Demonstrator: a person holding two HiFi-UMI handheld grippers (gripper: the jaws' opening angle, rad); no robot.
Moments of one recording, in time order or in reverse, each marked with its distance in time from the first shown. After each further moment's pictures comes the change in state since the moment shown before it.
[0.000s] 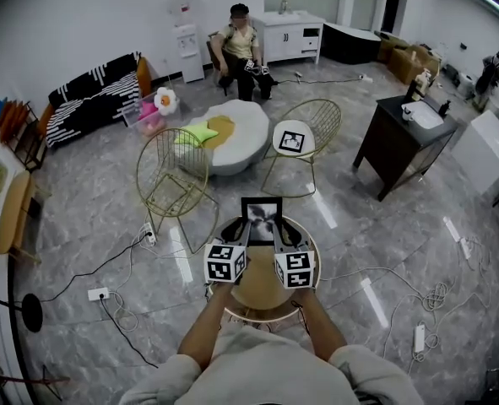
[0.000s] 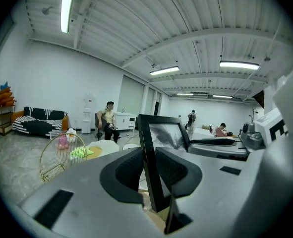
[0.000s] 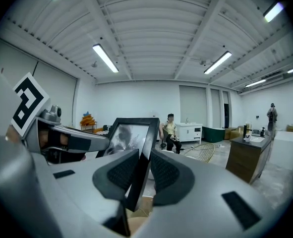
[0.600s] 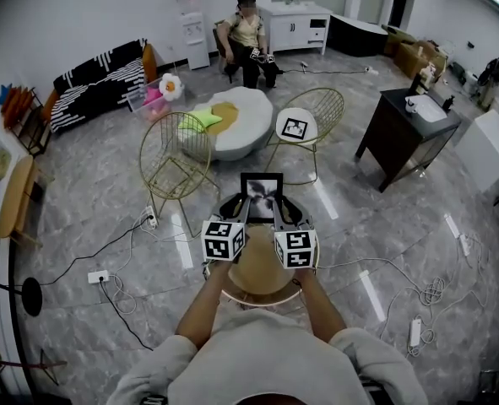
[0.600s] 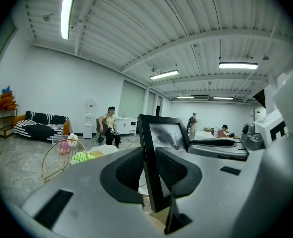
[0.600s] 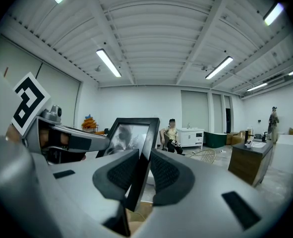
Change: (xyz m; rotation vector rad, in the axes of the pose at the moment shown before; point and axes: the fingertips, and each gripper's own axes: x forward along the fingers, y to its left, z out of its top) left arm -0.011 -0.008 0.028 0.016 -0.052 0.019; right arm -0.010 -0.001 0.028 -0.024 -0.056 0.015
